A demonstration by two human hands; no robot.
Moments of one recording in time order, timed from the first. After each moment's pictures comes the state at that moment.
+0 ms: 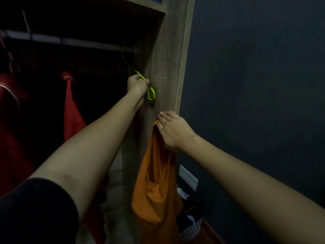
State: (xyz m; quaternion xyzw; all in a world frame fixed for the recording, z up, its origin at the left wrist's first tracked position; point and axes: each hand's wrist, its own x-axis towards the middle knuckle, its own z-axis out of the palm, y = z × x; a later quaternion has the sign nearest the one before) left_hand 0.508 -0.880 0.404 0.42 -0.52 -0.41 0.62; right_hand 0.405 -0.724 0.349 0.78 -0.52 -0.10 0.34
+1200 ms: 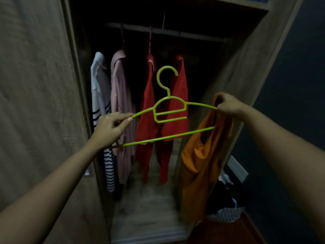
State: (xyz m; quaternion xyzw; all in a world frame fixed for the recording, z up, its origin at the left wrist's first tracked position) left_hand 0.853 -0.537 0.267 0.53 -0.68 0.01 0.50; right_hand 0.518 -0.638 0.366 0.73 -0.62 0.24 -0.15
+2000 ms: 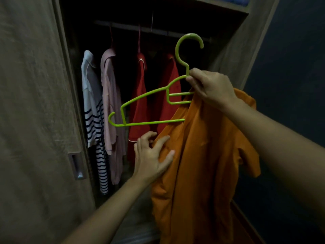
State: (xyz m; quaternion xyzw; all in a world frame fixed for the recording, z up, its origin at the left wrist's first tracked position) left_hand 0.740 -0.504 0.192 0.48 -0.71 0.08 0.50; right_hand 0.557 -0.576 0.388 0.83 -0.32 0.34 0.30
